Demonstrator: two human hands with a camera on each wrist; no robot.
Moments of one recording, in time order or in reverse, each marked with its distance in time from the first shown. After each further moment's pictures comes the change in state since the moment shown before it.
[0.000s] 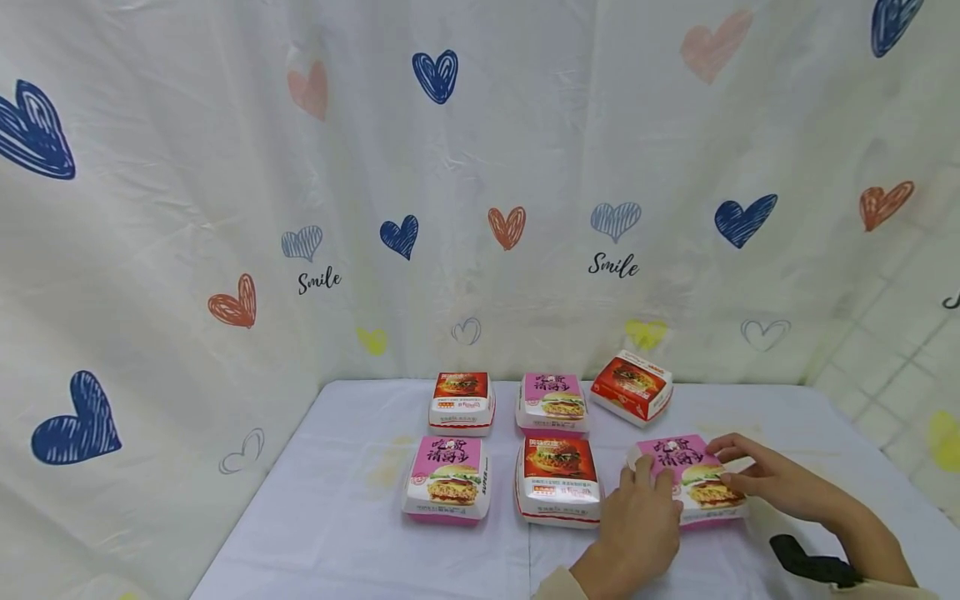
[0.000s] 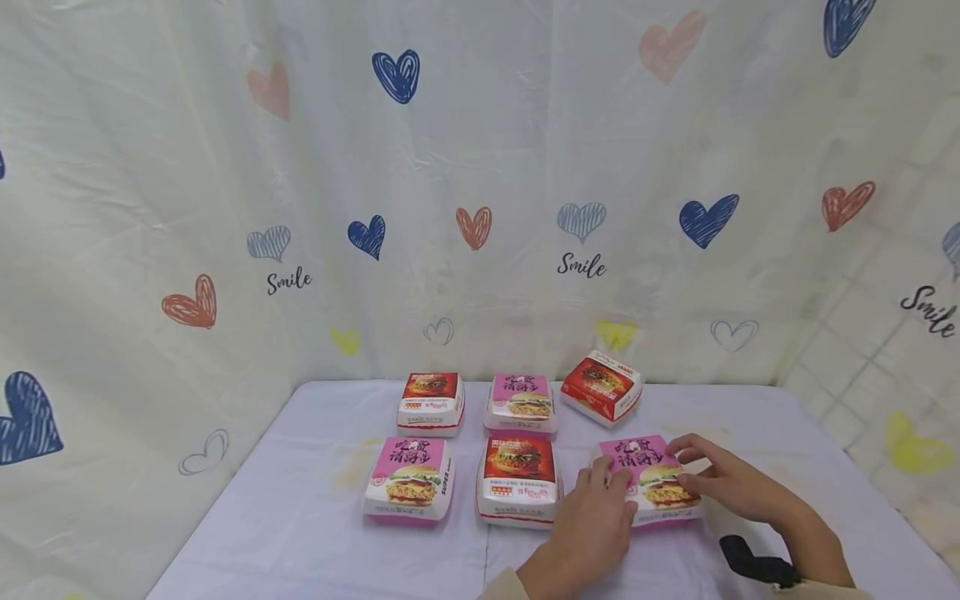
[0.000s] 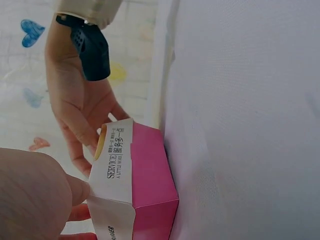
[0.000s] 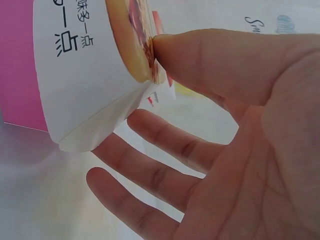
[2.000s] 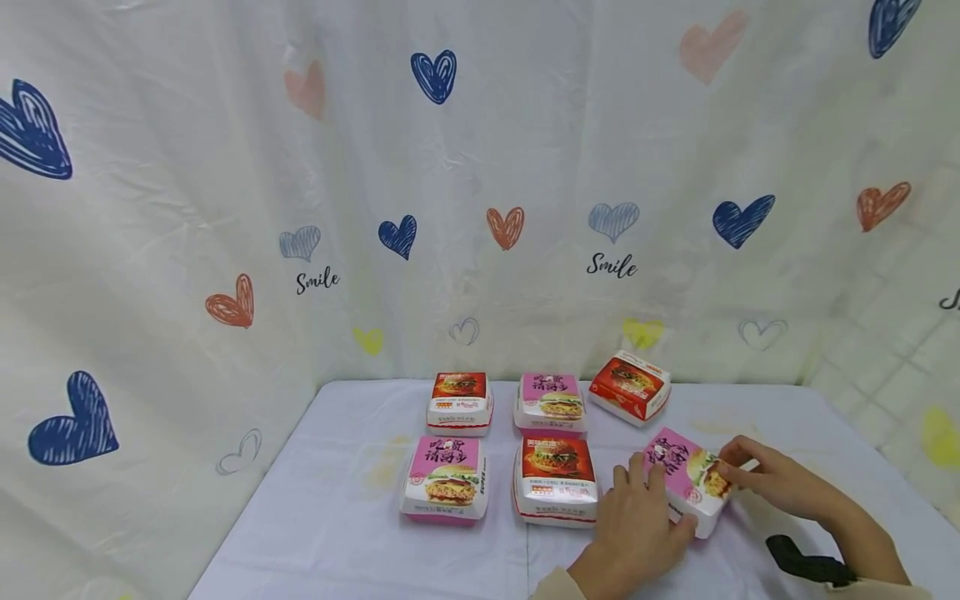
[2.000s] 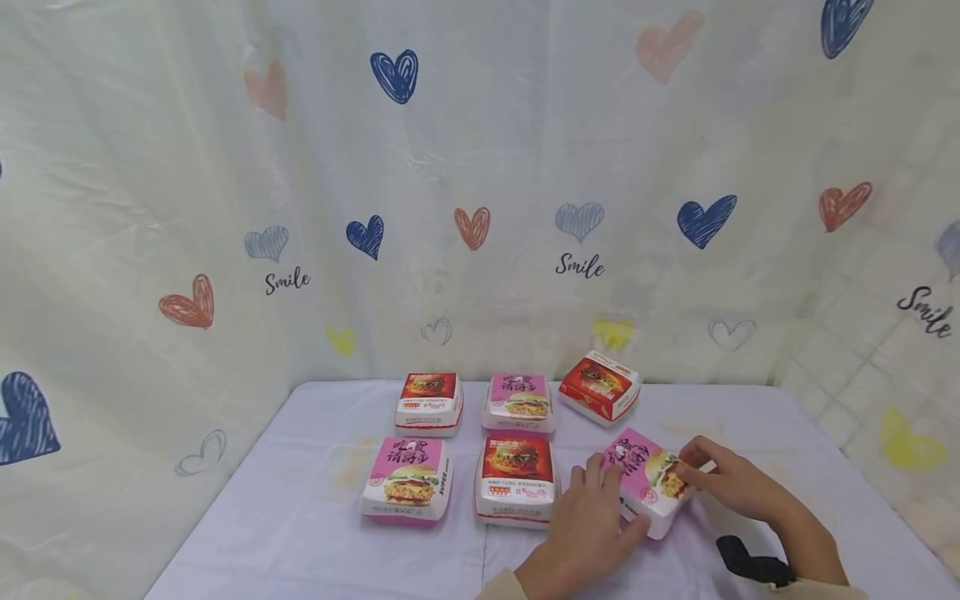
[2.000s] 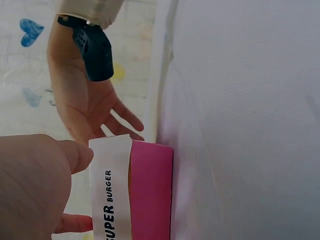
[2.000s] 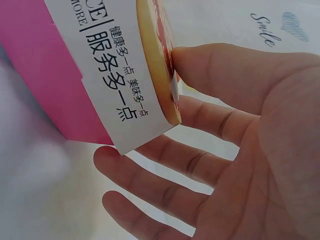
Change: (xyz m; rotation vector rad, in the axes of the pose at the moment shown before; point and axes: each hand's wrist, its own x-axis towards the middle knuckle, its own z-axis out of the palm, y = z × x) left_hand 0.002 -0.001 0.003 -0.017 -0.032 -0.055; right_hand 0.001 -0.003 0.000 -0.133 0.119 0.104
